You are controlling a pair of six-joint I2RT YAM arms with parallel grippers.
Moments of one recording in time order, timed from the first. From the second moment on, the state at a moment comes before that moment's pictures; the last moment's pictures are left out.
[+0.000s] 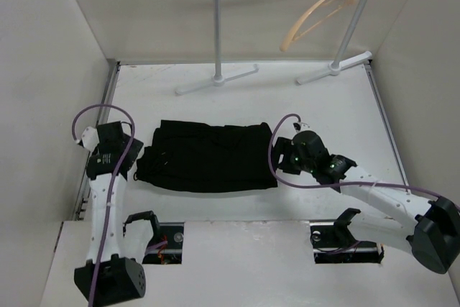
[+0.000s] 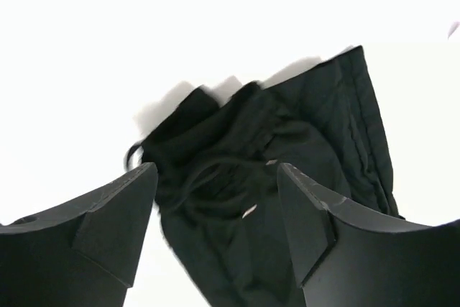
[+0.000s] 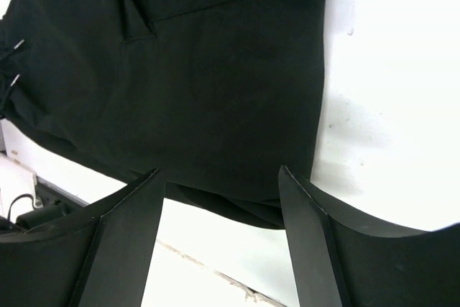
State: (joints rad) left arm 0.18 0.90 0.82 -0.81 -0.26 -0.83; right arm 0.70 1.05 0.62 -0.26 0.00 0.84
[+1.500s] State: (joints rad) left arm -0.20 1.05 1.16 -0.64 -0.17 -1.06; right arm 0.59 1.10 0.51 -0.13 -0.14 0.85
